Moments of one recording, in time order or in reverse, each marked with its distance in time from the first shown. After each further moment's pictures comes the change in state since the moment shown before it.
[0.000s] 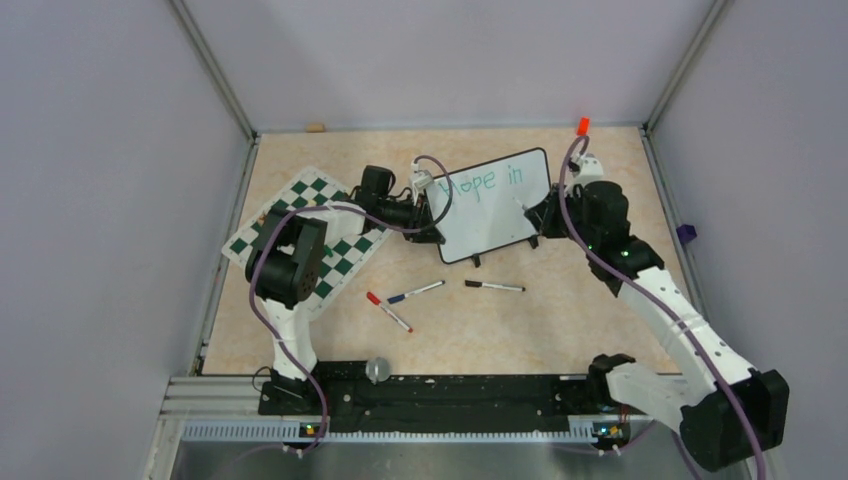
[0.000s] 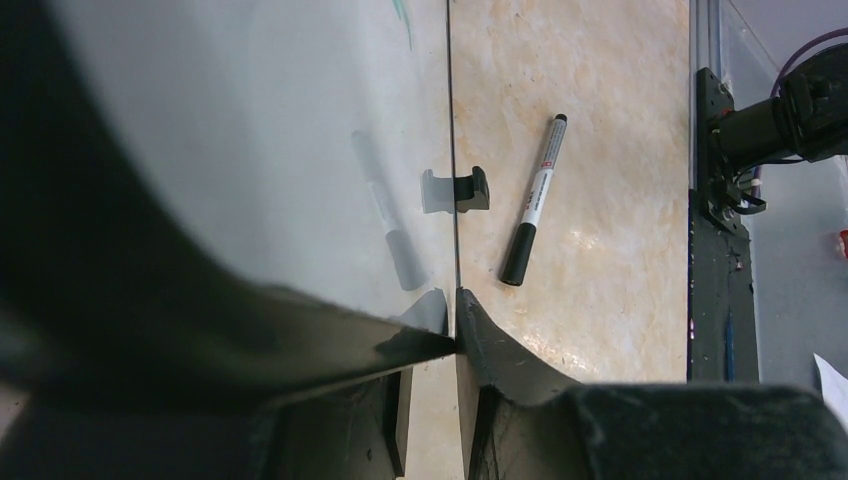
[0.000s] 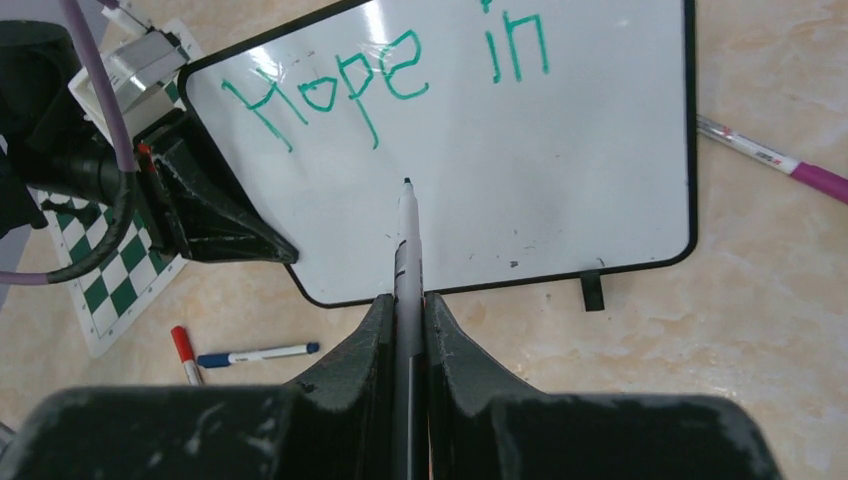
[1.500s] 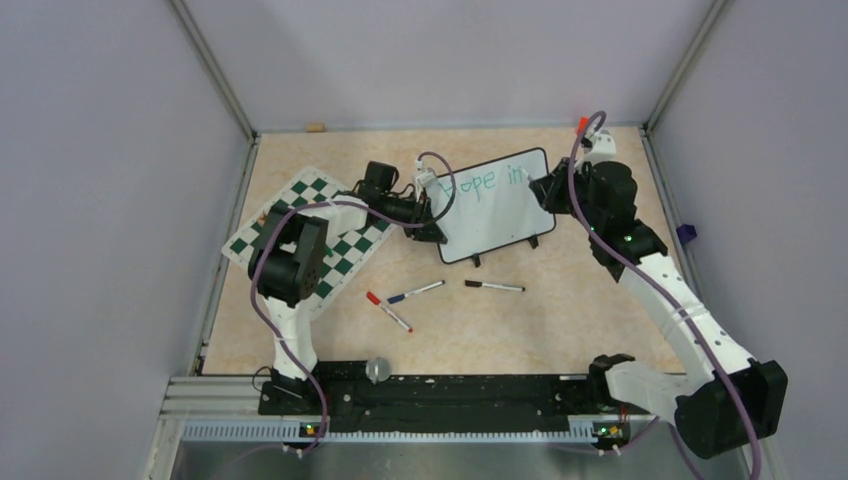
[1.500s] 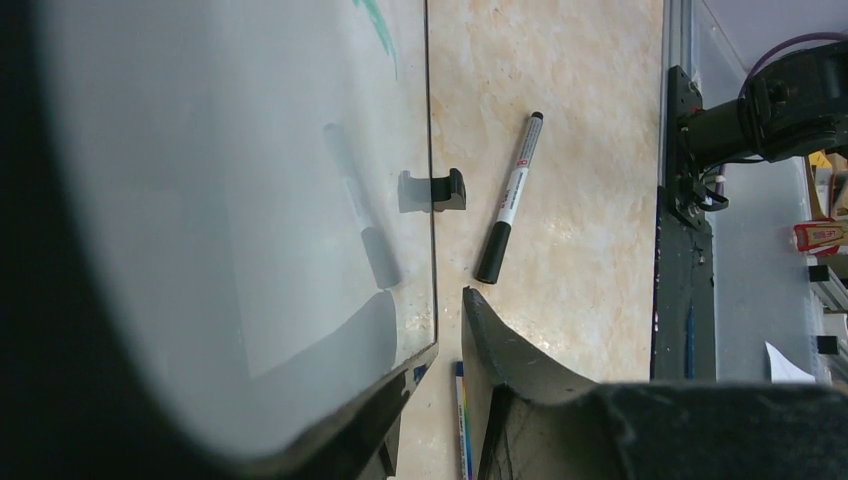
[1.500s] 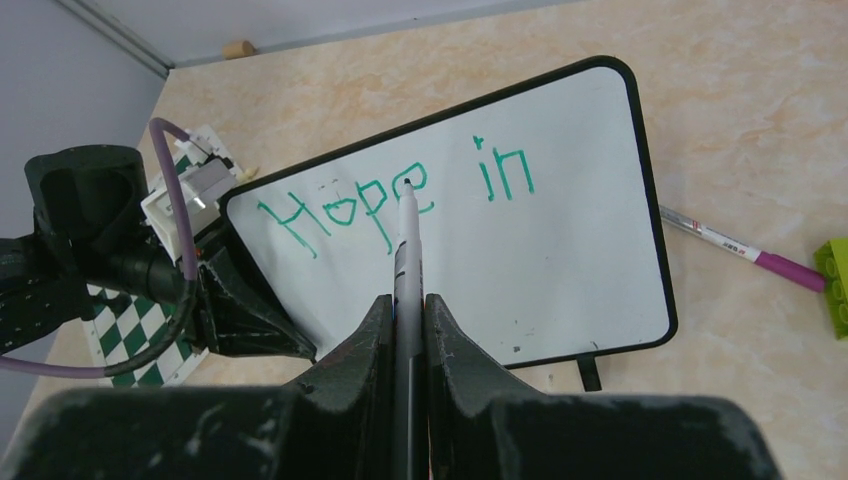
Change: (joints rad) left arm -0.007 0.018 0.075 -0.129 0.022 0.005; right arm -0.017 0.095 0.116 0.094 0.055 0.031
